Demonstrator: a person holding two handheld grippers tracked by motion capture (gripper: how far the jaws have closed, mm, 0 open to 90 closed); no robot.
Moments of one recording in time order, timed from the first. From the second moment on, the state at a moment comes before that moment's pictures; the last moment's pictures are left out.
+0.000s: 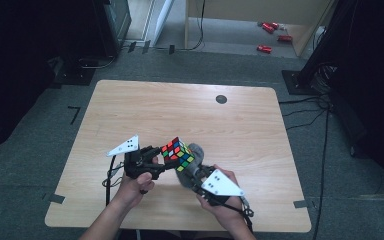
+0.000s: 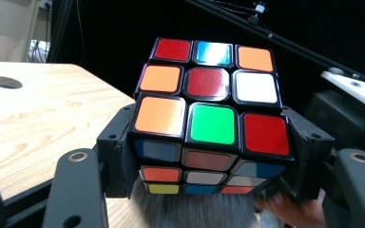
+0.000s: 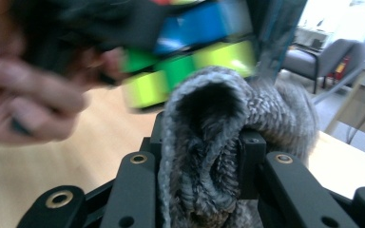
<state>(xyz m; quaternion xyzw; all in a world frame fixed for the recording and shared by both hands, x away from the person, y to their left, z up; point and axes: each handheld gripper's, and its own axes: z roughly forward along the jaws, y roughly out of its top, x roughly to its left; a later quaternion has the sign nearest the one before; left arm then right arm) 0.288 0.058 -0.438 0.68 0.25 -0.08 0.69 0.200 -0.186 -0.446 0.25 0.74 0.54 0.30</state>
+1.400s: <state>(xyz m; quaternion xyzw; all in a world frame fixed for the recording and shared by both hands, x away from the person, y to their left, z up) 0.294 0.053 -0.448 0.70 0.31 -0.06 0.64 0.220 -0.215 -0.465 0.31 0.72 0.55 0.29</state>
